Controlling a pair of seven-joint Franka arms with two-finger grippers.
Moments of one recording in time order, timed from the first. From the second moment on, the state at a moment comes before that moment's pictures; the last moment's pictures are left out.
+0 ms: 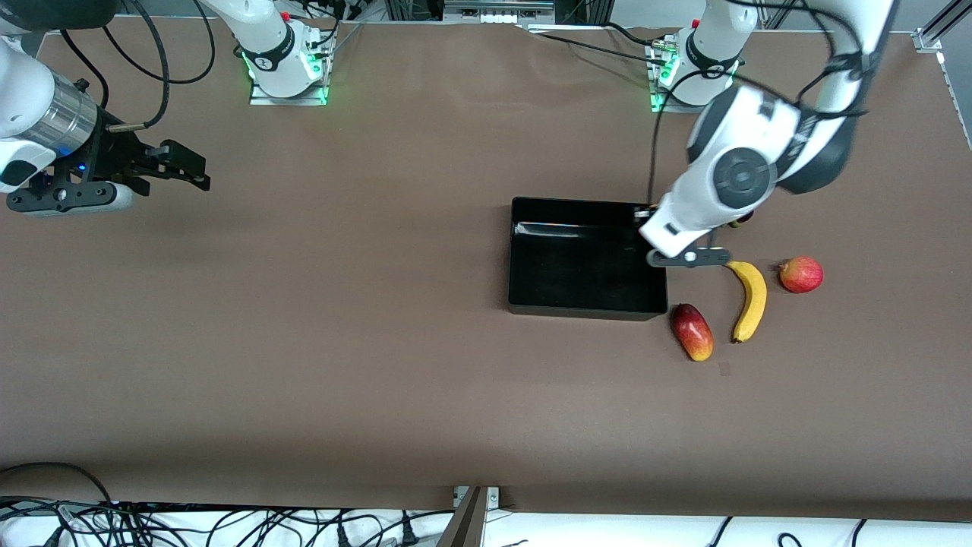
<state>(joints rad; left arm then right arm) -0.05 0.28 -0.35 -1.92 0.01 1.91 -0.47 0.13 0.02 -0.02 -1.64 0.09 1.59 0.05</state>
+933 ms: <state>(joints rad) -0.09 0.50 -0.35 -1.92 0.02 2.04 -0.54 0.13 0.01 -0.01 -1.60 0.00 1.56 0.05</state>
